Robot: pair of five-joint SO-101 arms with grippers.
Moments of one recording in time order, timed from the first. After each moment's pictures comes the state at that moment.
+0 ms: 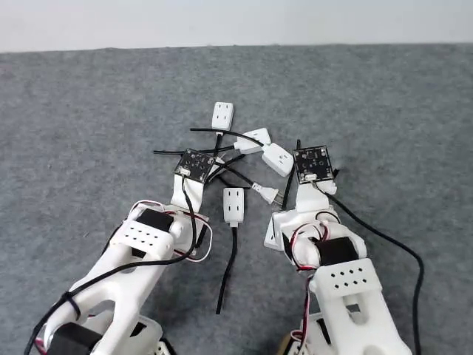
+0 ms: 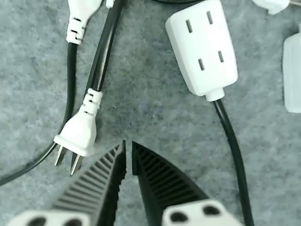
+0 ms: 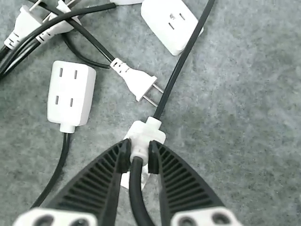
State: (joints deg) left arm 16.4 -21.9 58.9 49.3 3.7; right arm -14.6 -50.4 67.2 47.5 -3.6
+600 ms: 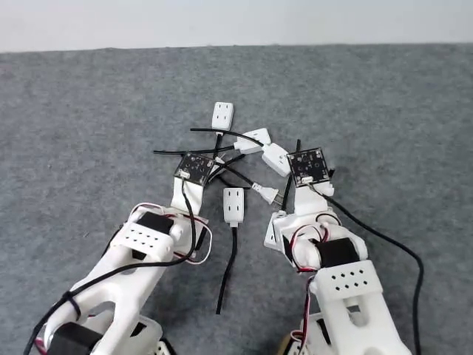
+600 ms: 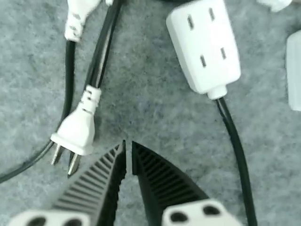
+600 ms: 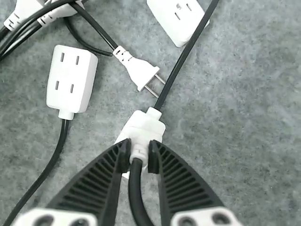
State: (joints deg) left arm 16.4 -21.9 61.0 47.1 3.7; right arm -14.7 -51.2 67.1 50.4 -0.5
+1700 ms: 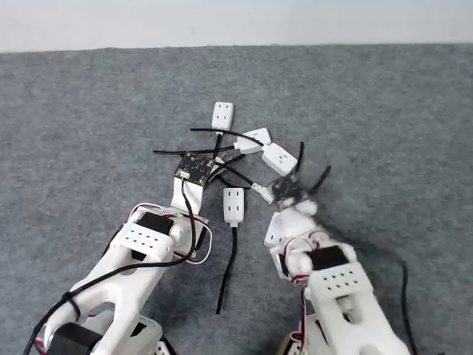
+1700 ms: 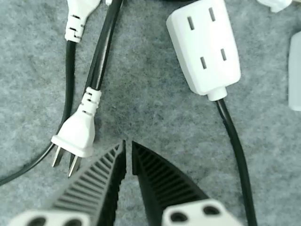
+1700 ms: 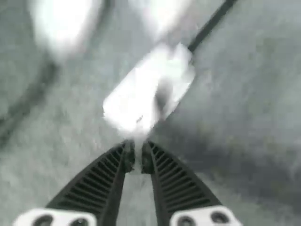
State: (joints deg) left arm 16.4 -21.9 61.1 46.6 3.7; right arm -16.6 -50.4 75.8 49.8 8.9
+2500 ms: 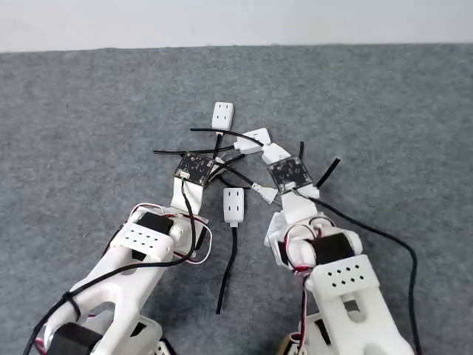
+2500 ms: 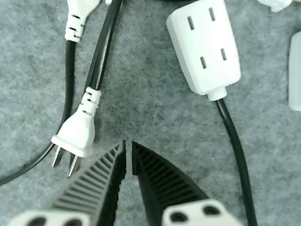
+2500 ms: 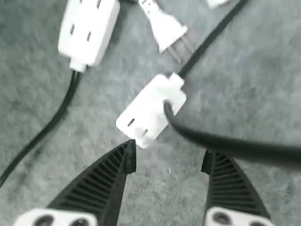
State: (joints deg) left arm 16.4 -21.9 61.1 46.6 3.7; right arm -17.7 -49.6 63.1 59.5 5.5
